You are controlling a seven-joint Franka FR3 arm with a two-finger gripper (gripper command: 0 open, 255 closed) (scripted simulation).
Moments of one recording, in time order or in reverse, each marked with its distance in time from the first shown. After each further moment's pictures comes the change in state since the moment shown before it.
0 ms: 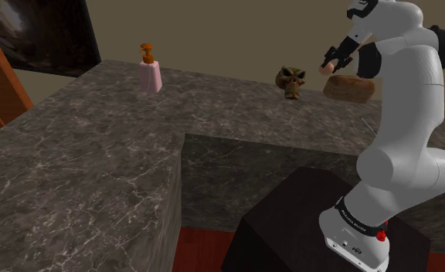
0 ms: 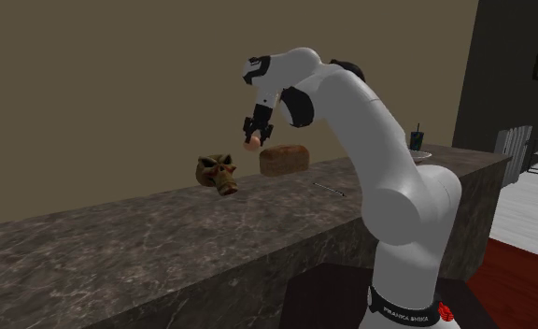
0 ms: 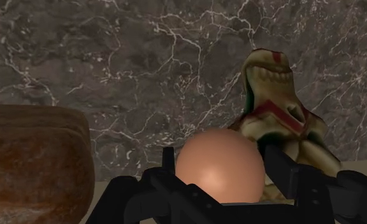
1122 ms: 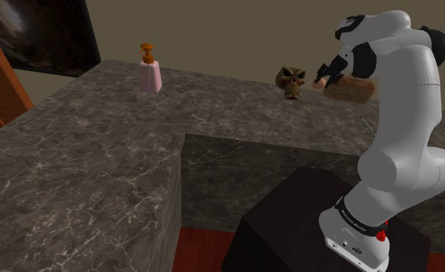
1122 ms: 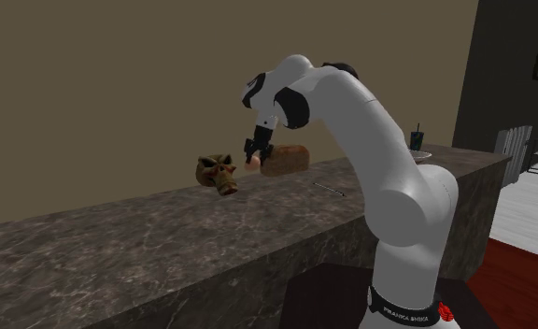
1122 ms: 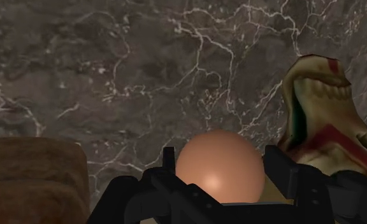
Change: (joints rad) arm 0.066 0.007 0.003 -0.230 0.017 0.196 -0.093
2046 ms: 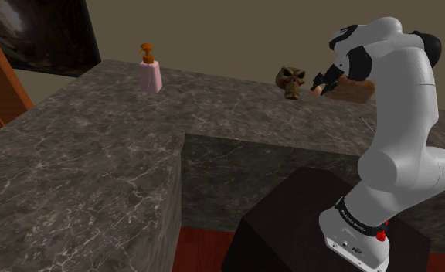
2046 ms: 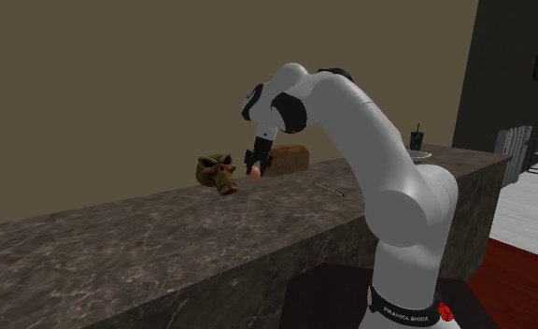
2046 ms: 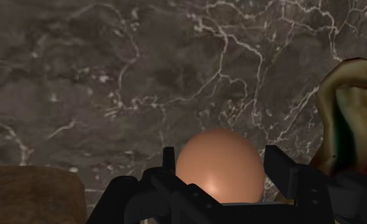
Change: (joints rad) arm 0.006 0.041 0.017 -0.058 0.027 0.085 -0.041
